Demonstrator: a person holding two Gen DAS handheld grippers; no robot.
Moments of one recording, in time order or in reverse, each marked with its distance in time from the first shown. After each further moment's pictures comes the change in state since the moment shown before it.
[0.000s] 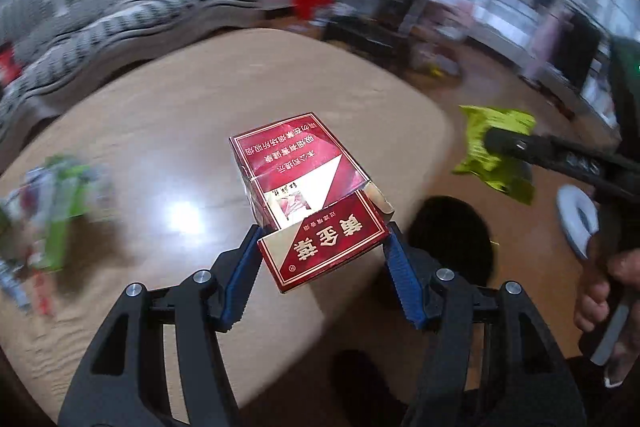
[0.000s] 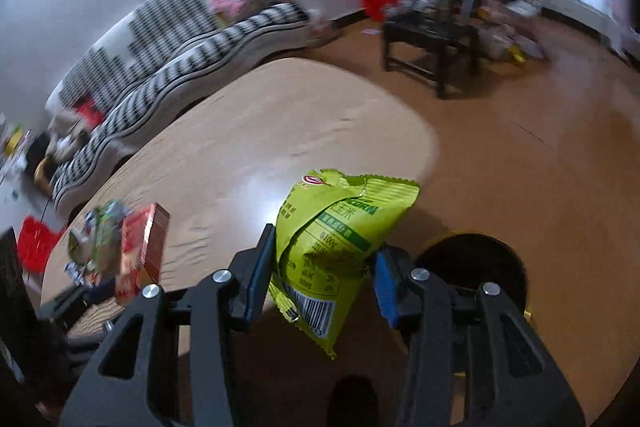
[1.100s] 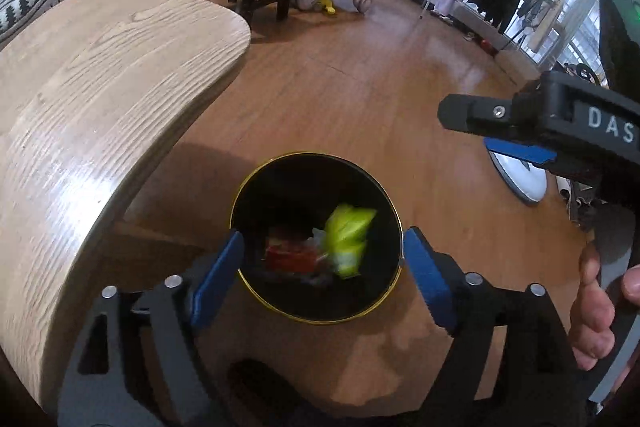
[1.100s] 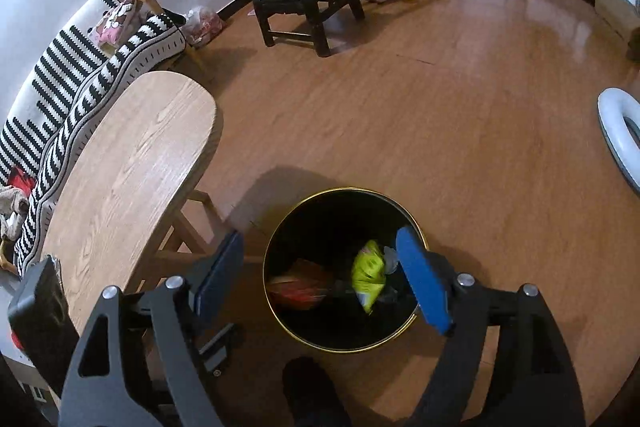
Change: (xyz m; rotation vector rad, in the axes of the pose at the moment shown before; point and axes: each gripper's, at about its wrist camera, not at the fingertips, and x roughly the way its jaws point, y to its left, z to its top) left arm 0.136 -0.153 0.003 0.132 0.177 -0.285; right arm -0.004 -0.159 -0.027 0.276 0.084 -0.202
